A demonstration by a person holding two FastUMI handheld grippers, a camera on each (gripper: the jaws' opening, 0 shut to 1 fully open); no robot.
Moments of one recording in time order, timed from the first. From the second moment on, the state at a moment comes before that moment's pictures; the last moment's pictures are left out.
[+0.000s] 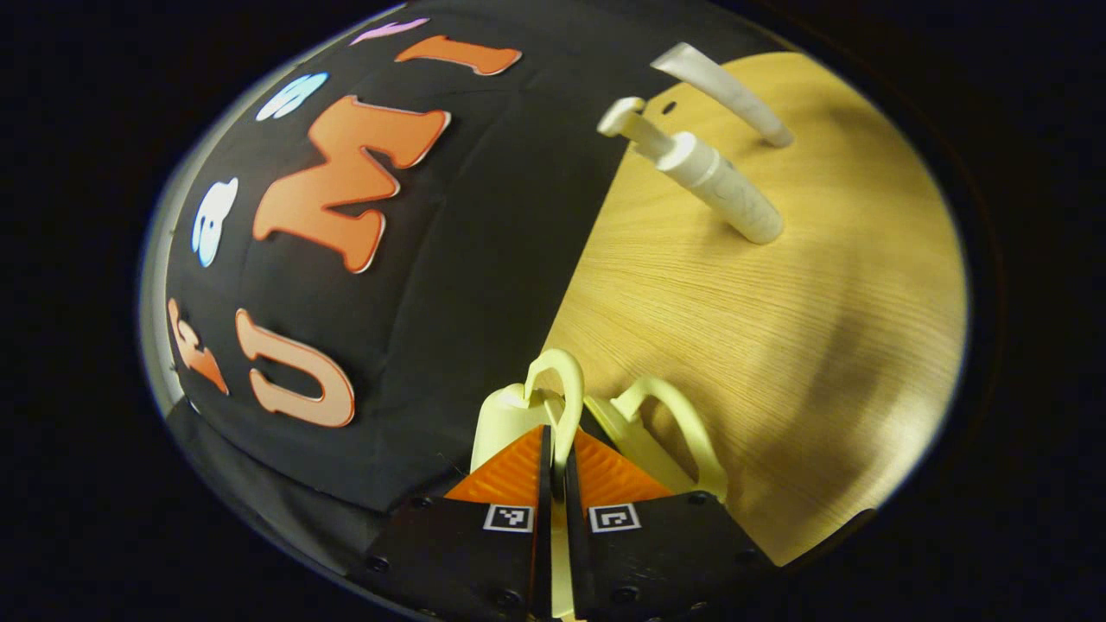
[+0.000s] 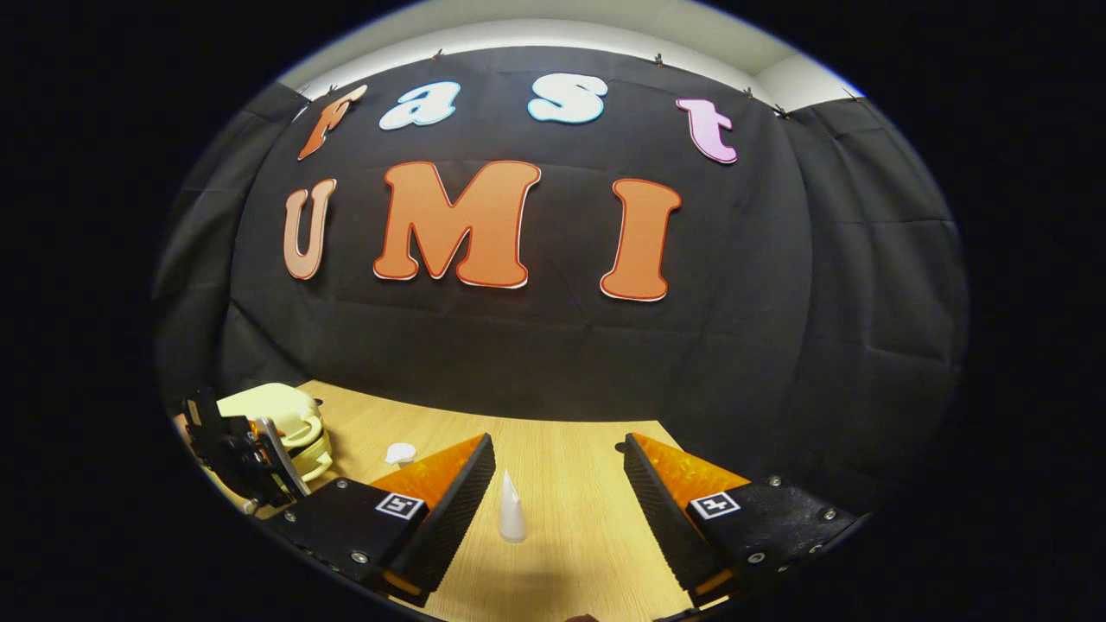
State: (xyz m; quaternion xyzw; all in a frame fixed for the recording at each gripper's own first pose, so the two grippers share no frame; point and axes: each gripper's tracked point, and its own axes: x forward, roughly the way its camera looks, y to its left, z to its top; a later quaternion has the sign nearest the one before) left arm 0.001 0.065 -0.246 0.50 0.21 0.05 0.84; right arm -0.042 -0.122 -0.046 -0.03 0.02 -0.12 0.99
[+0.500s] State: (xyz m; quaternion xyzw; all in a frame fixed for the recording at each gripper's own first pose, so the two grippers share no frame) left arm -0.002 0.123 -0.158 0.35 0.18 0.09 0.92; right arm -0.025 -0.090 -0.034 -0.03 0.02 -0.10 0.99
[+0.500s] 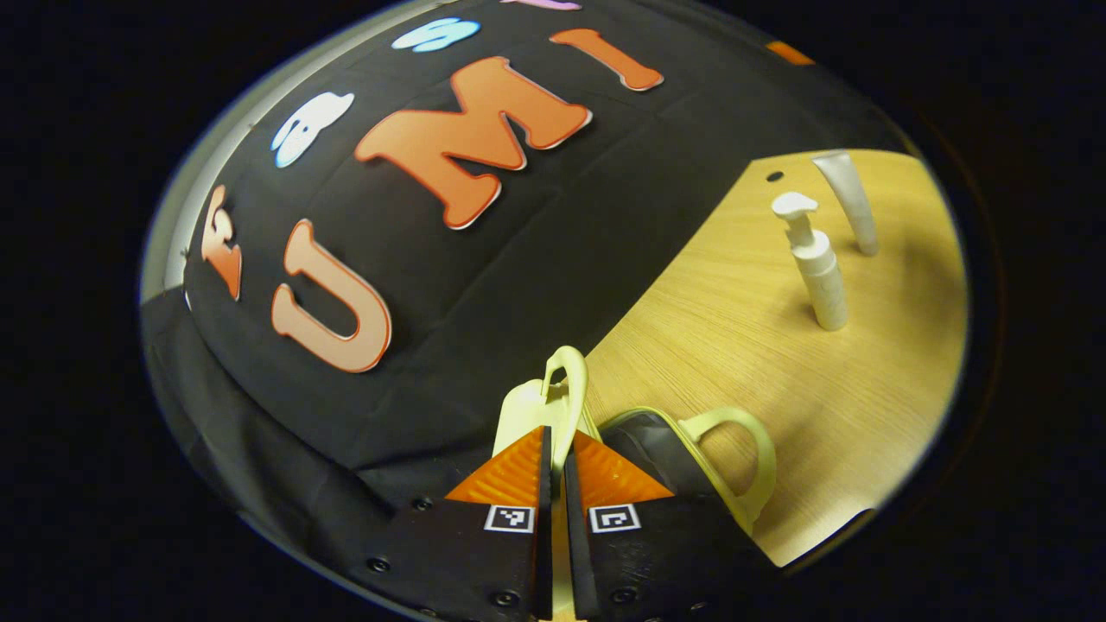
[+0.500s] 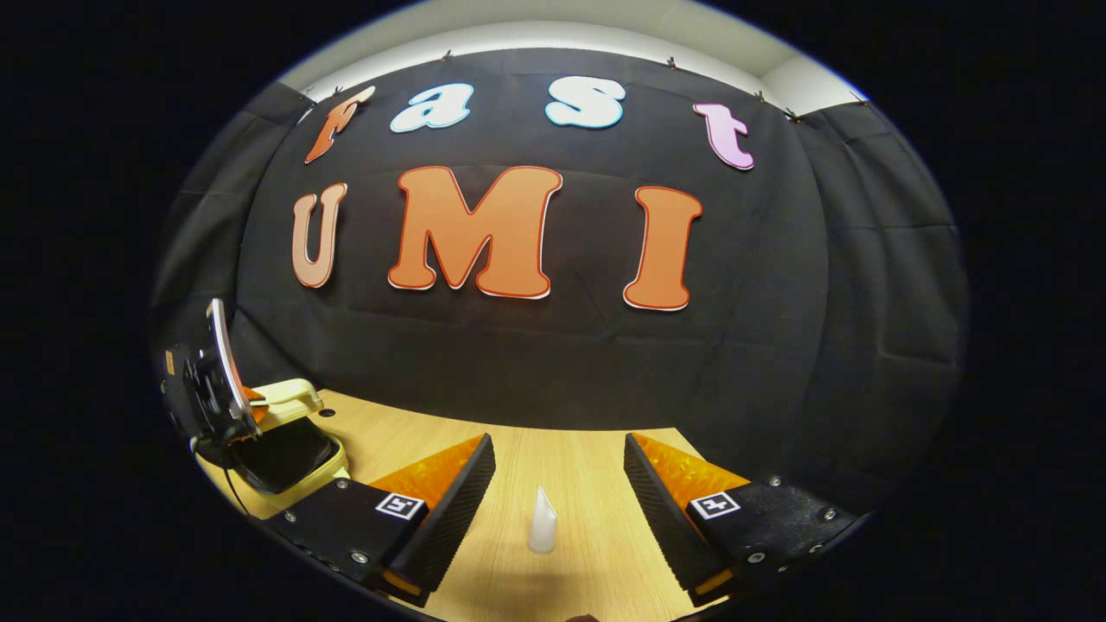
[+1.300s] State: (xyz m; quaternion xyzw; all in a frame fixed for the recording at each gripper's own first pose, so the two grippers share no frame) left arm -0.028 0.313 -0.092 0.16 0.13 0.19 0.96; right arm -0.017 -0.065 -0.019 -0.05 0.02 -0.14 0.99
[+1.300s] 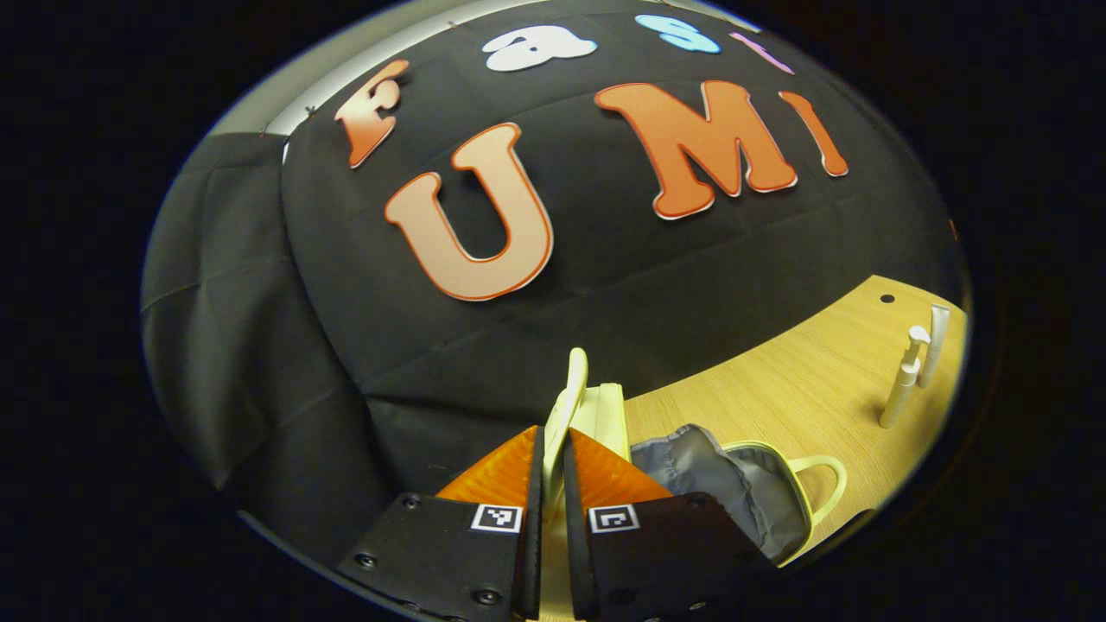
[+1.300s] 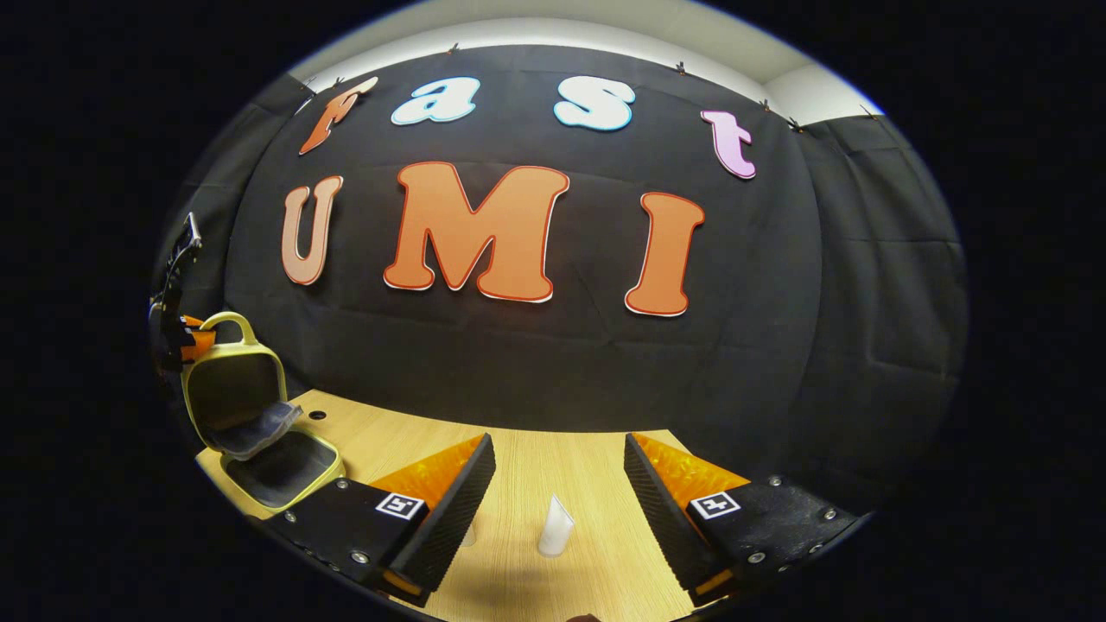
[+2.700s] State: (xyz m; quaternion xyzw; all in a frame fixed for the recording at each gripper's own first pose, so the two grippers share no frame) left arm -0.081 0.573 -0.374 -0.12 0.33 0.31 0.89; right arm -0.024 -0.024 -0.014 -0.03 0.04 -0.20 0.98
